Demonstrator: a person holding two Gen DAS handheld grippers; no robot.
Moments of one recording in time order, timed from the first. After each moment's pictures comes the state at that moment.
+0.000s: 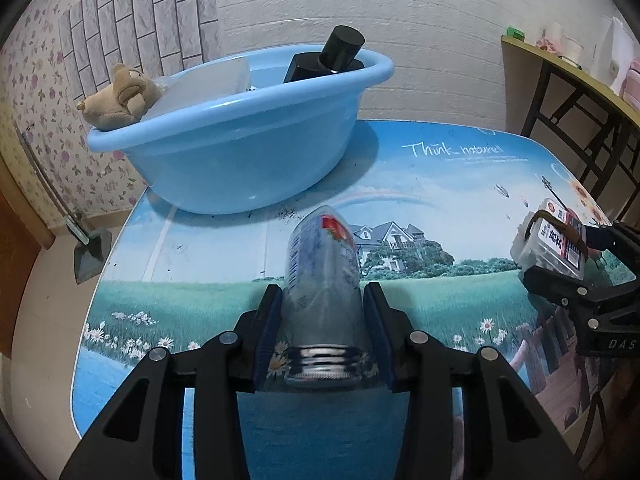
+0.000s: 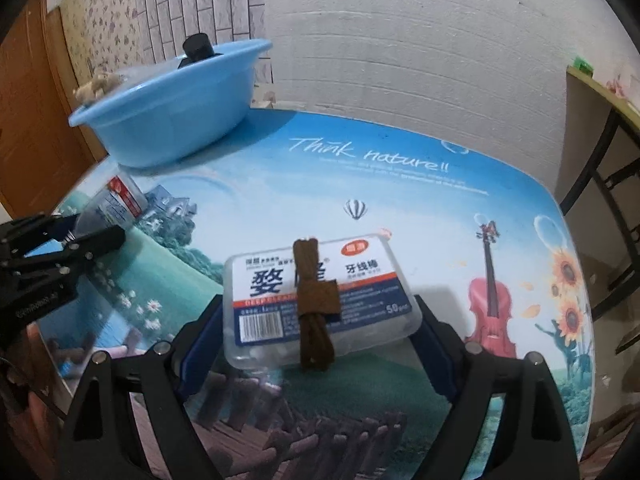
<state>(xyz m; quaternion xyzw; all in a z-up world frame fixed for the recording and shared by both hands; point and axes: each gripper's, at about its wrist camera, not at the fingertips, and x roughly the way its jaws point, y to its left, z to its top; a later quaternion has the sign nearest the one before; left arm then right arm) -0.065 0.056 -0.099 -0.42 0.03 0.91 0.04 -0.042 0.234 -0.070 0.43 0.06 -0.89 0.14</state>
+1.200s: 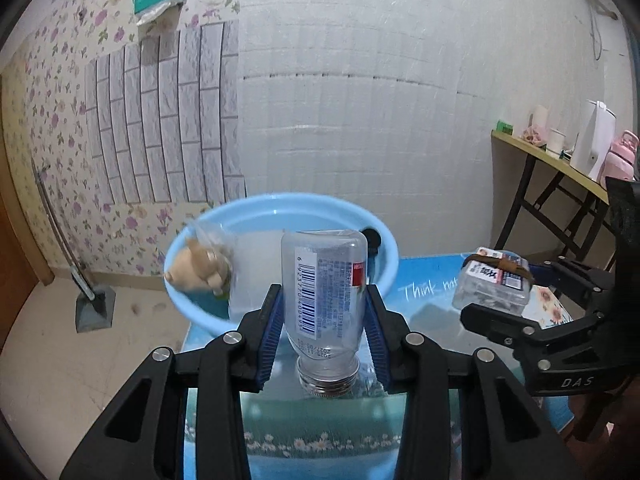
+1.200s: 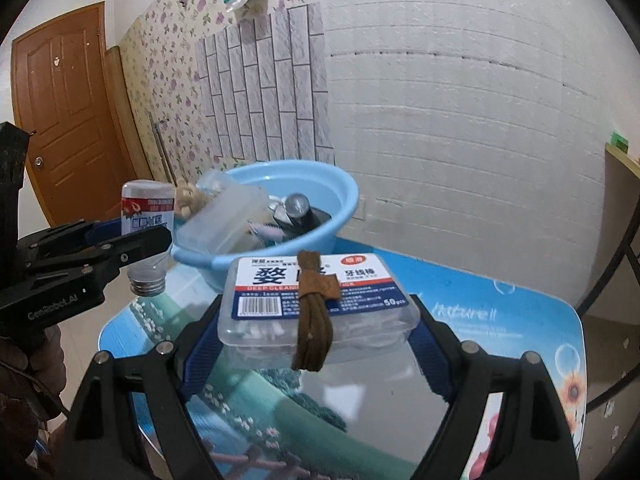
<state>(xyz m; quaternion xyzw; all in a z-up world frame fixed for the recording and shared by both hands) -0.063 0.023 0.027 -0.28 0.00 0.96 0.05 -0.060 0.186 0.025 0.31 0.03 -0.92 0.24</state>
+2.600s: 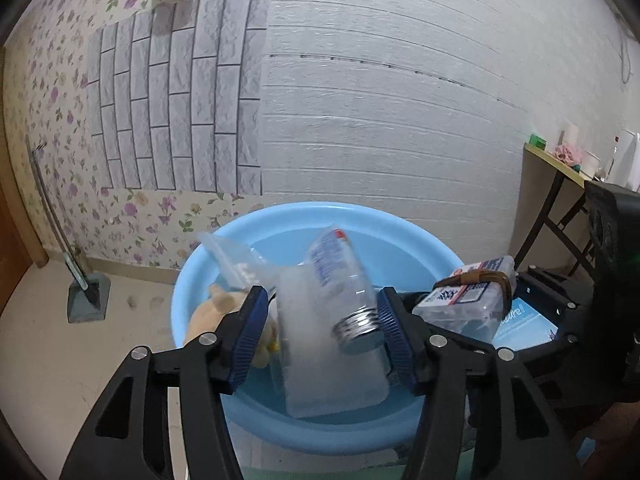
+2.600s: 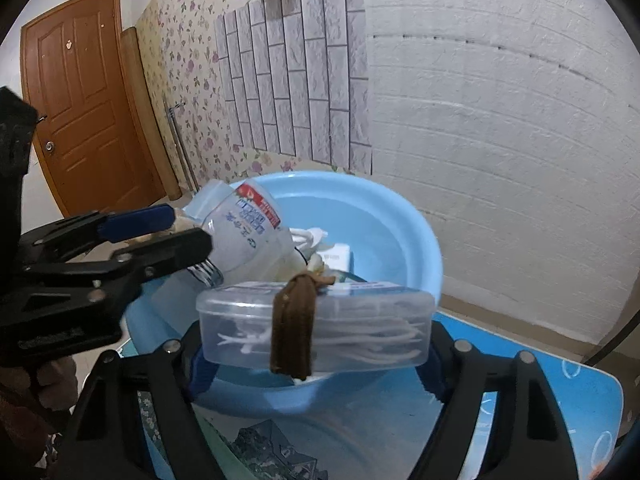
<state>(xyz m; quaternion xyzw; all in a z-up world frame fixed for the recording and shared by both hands) -0.147 -0.034 0.006 -0.31 -0.04 0.95 0.03 -0.153 0.111 0.007 0.33 0.05 -0.90 0.29</state>
